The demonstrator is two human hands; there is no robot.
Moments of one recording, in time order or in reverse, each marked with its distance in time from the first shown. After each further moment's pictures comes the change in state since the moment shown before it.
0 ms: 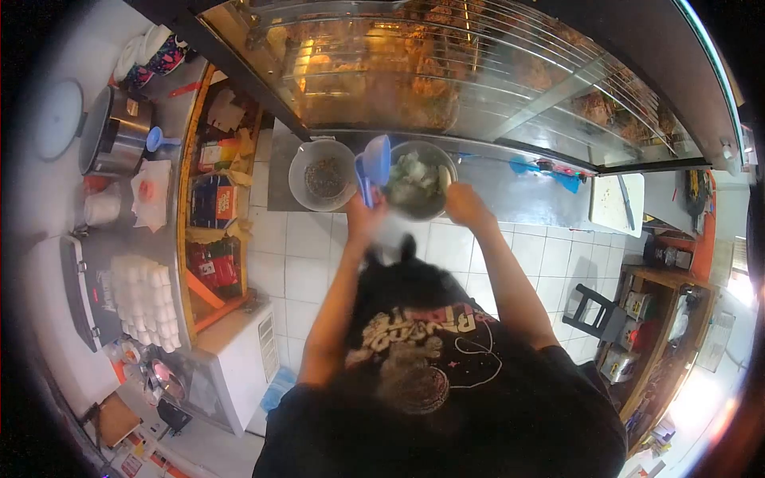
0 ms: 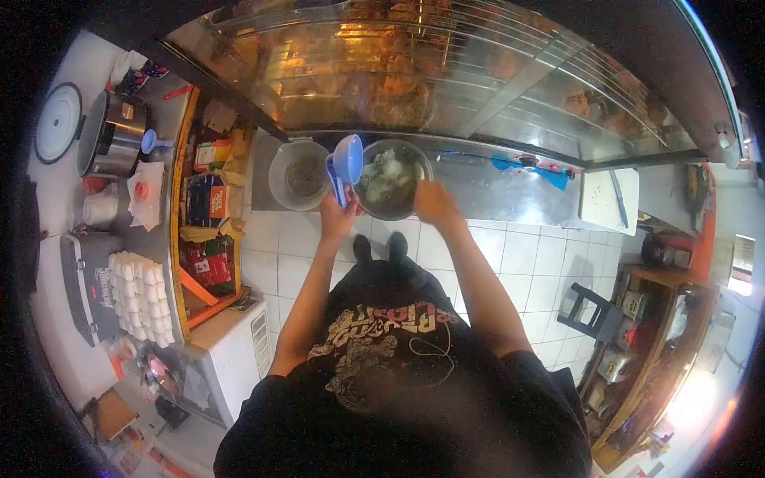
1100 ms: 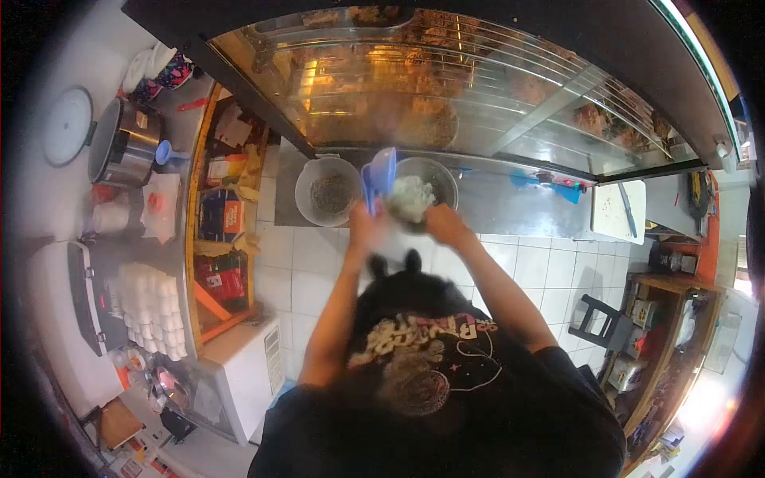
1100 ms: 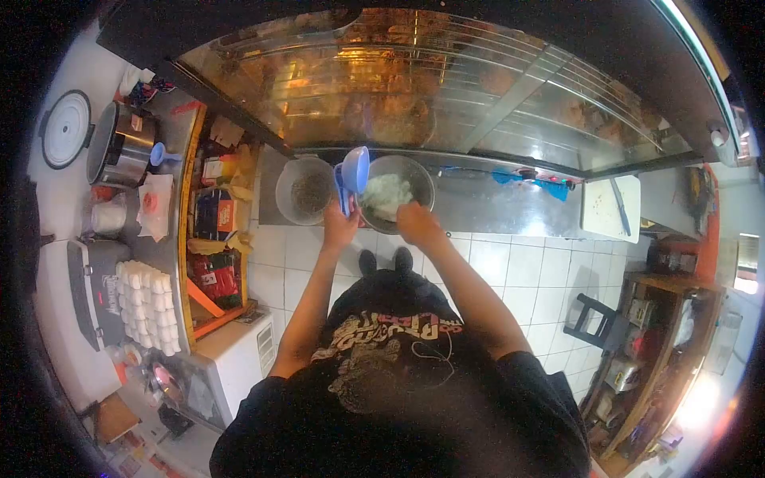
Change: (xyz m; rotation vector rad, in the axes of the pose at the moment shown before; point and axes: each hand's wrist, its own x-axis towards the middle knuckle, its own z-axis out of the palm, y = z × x) left_hand 0.015 -0.001 -0.005 0.176 -0.054 -0.041; right_hand -0.010 -0.056 -0.046 0.155 -0.328 0.091
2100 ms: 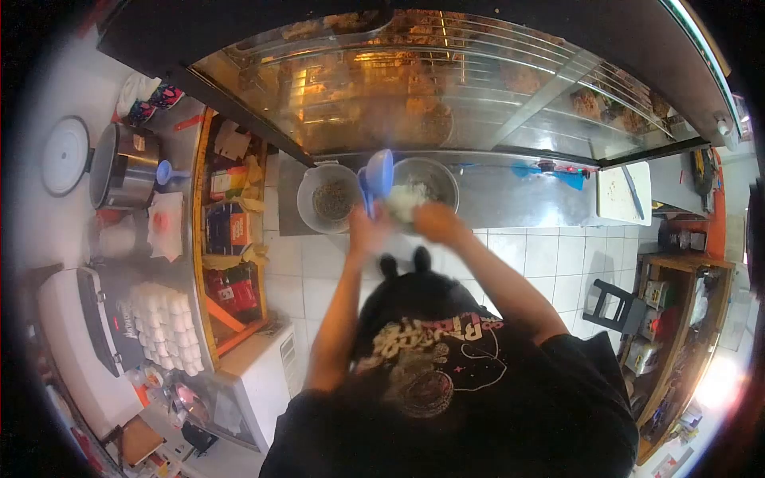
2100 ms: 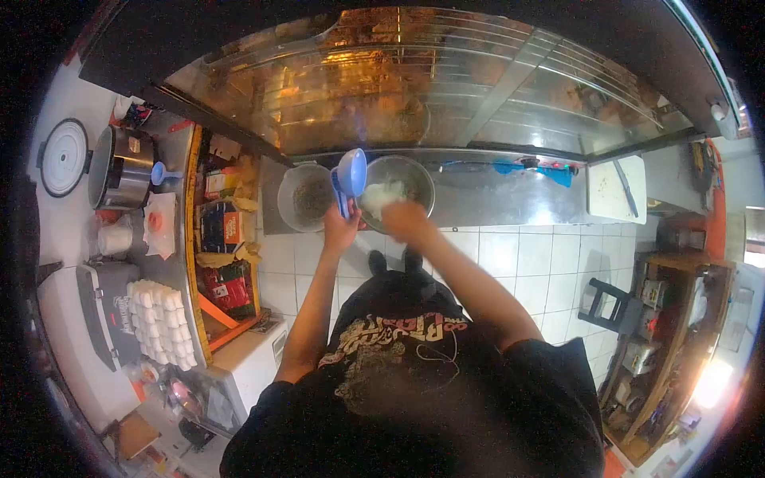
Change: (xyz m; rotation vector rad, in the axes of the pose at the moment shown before) left_hand 0.000 0.005 -0.016 -0.008 -0.059 0.068; right_hand 0.011 -0.026 -0.009 -0.036 0.117 -0.168
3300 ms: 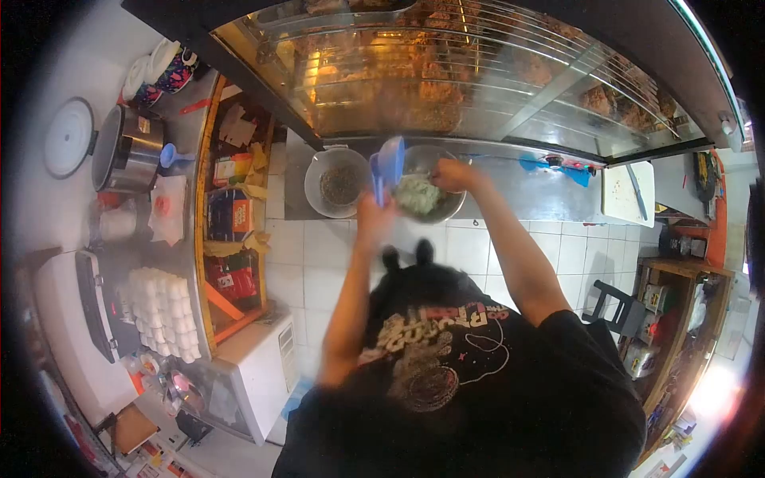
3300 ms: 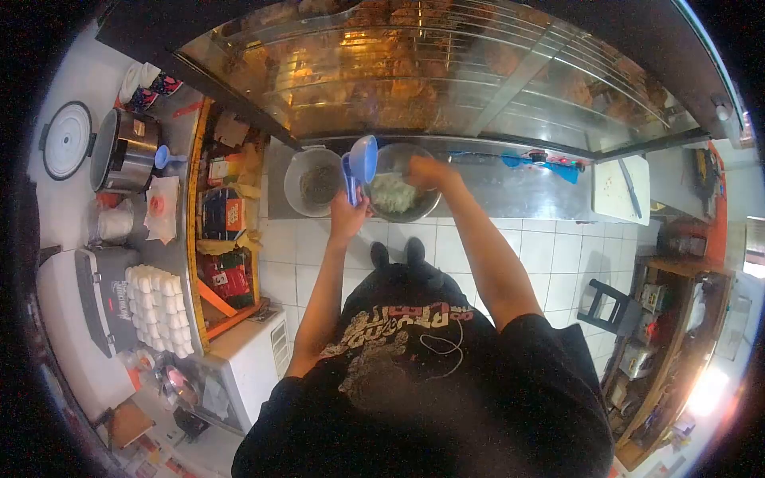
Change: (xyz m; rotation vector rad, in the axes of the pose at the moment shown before) left_hand -0.007 0.019 -0.002 -0.010 0.033 -0.066; right_hand 0.047 0.062 -0.026 0.029 0.015 -0.019
